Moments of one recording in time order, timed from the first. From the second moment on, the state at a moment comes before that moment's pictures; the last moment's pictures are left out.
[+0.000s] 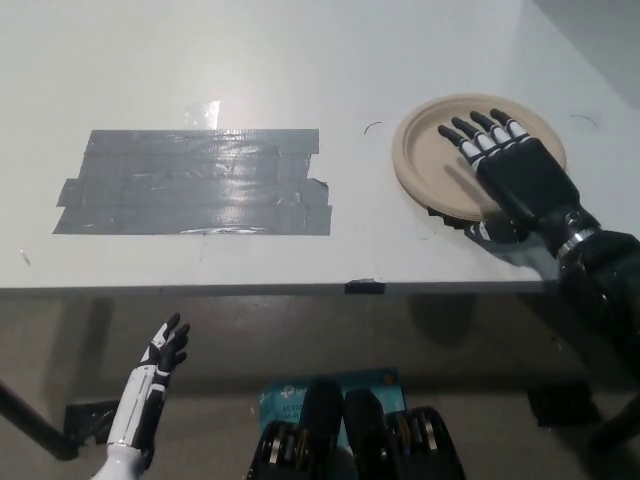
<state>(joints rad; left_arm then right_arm) -0.01 0.12 0.01 0.13 0.10 -0.17 -0.04 -0.74 -0.49 0.62 0.50 -0.86 -0.06 -0.22</state>
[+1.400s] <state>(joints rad) -0.11 0.12 0.01 0.16 0.10 -0.16 -0.04 -0.46 -0.61 0.30 -0.09 -0.10 0.04 -0.01</state>
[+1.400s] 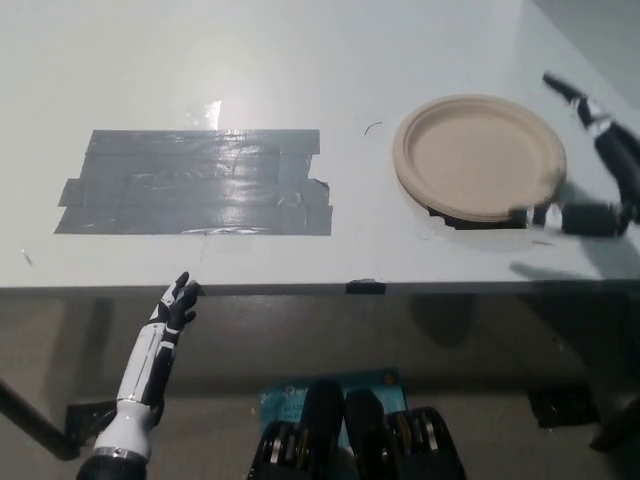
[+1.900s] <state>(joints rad) -0.06 0.12 0.00 0.14 0.09 -0.16 -0.04 0.13 -0.33 0.24 -0.39 0.15 -0.10 -0.02</state>
